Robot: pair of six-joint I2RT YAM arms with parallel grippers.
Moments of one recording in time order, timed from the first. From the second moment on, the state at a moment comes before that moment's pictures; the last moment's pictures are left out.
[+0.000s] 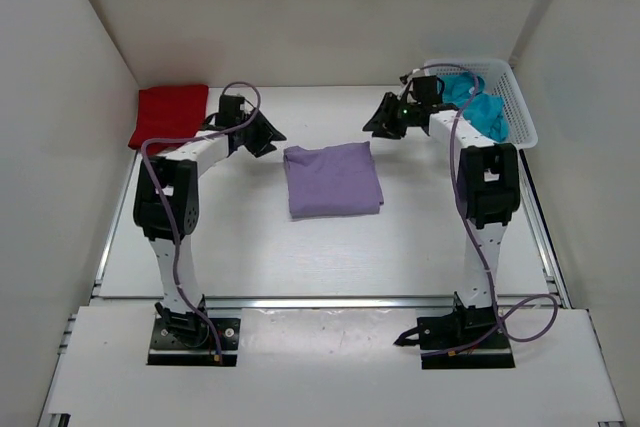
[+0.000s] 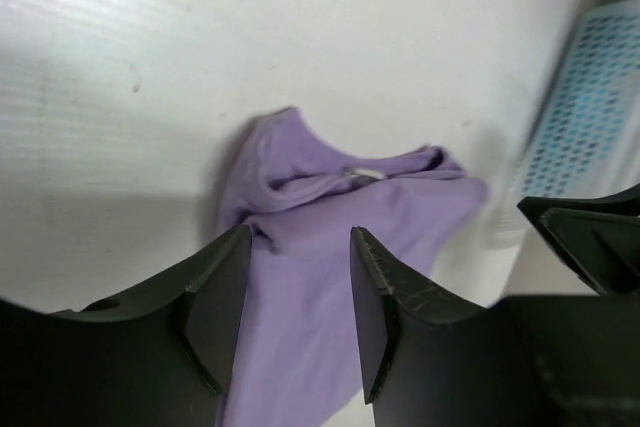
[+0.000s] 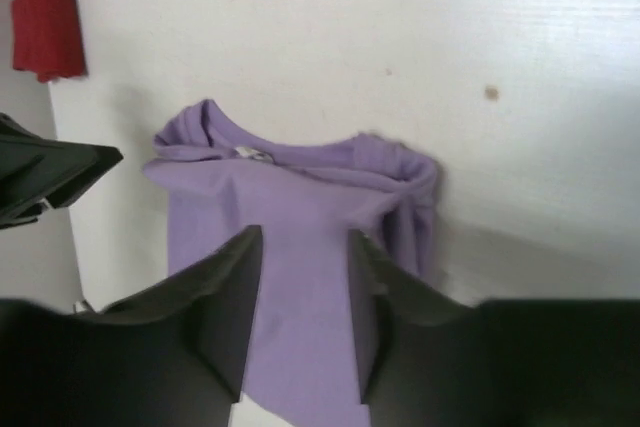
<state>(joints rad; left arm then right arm) -0.19 2.03 1.42 -0.18 0.31 -0.85 0.14 2.14 1.65 -0.29 -0.57 0.52</state>
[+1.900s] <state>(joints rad) -0.22 1.82 0.91 0.31 0.33 -0.94 0.20 2.23 1.56 -0.10 -0.69 0.52</state>
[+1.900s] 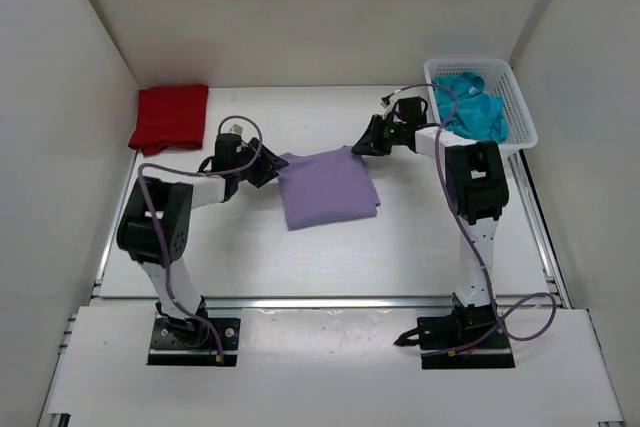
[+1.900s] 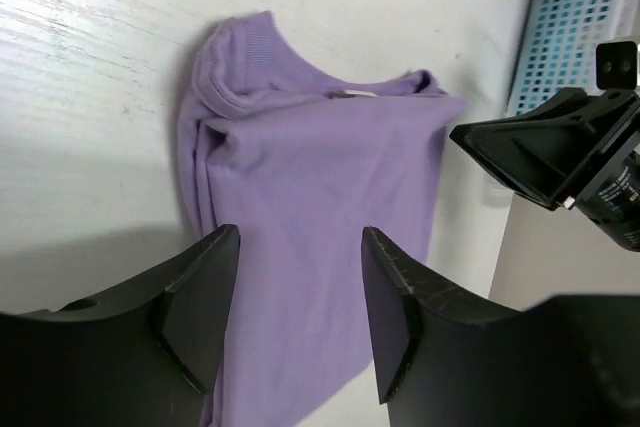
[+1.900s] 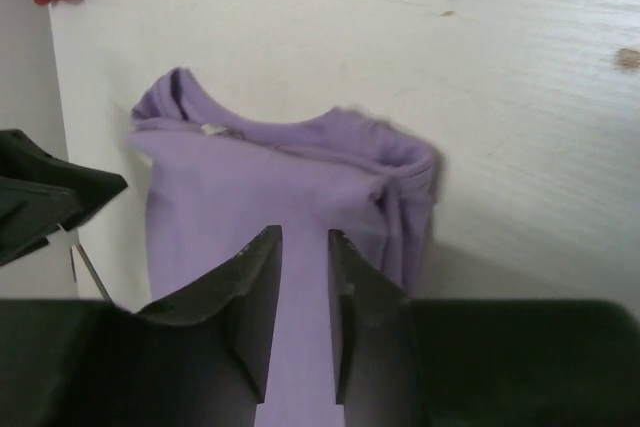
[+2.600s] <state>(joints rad) -0.34 1.80 0.80 0.36 0.31 -0.77 0.25 1.47 0.76 0.17 -0.66 0.56</state>
